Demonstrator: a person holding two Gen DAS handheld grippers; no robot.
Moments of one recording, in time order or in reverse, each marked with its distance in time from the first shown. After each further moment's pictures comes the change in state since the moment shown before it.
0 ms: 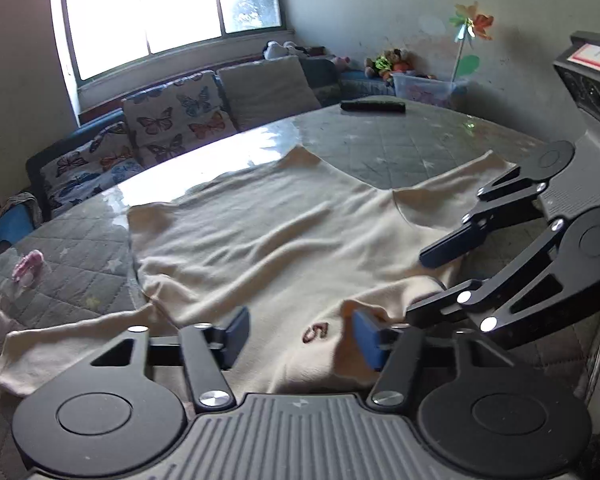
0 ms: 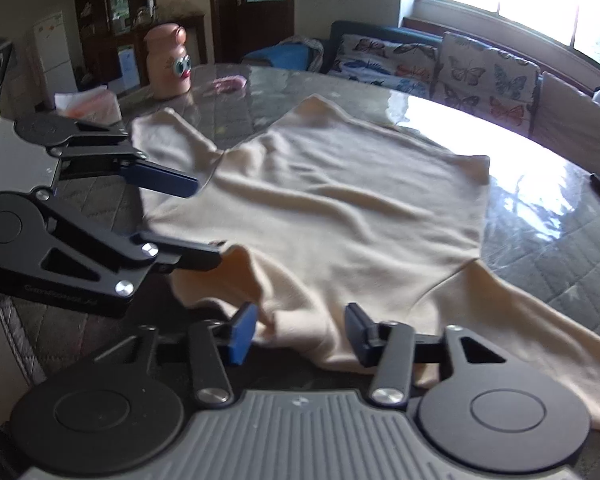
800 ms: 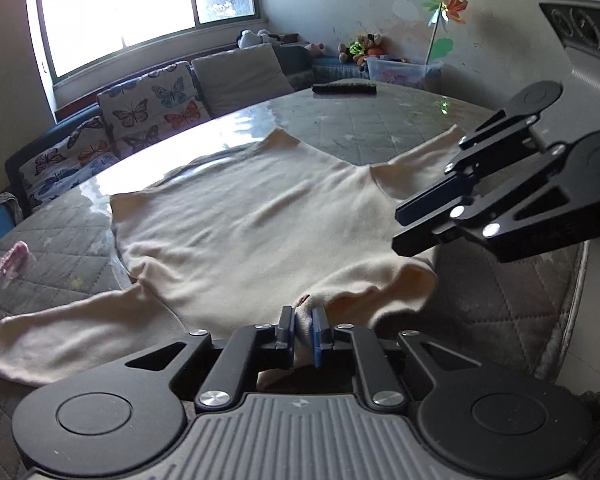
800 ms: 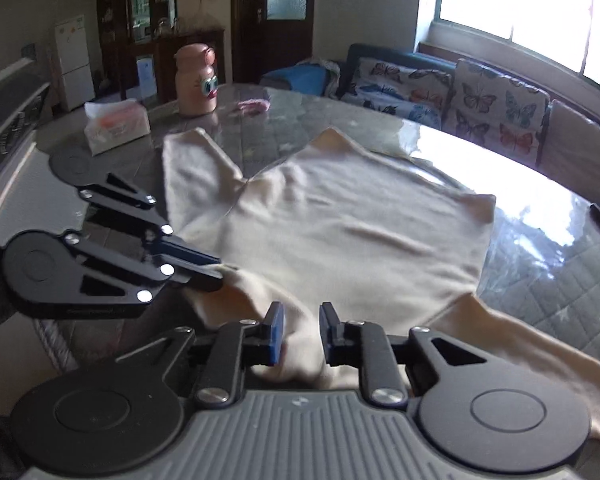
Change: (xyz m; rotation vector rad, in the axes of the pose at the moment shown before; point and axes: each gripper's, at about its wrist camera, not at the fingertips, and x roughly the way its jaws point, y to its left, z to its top) left arm -0.018 0.006 -0.005 0.031 0.013 -0.043; right arm -0.030 0.006 0.011 -0.036 -0.075 0.014
